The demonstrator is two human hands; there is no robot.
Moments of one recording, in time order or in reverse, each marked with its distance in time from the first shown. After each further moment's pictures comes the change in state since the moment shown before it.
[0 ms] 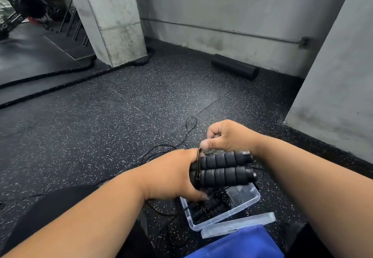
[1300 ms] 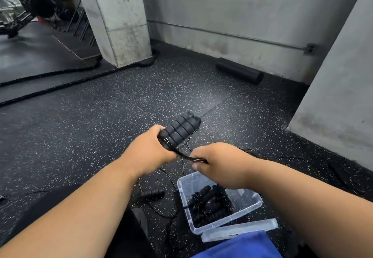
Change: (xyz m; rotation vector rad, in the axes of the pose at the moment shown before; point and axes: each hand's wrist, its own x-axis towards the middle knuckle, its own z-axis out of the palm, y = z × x) left_hand -0.002 -0.056 -0.029 -0.163 0.467 -0.453; right_hand -0.027 -0.043 0.043 -0.447 -0.113 -0.075
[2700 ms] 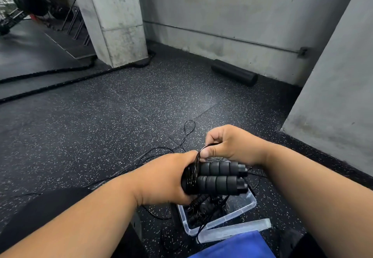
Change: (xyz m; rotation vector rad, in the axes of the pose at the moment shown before) left_hand -0.041 0.031 0.022 0.228 -0.370 0.524; right_hand 0.002 0.040 -0.031 0.510 0.066 0.007
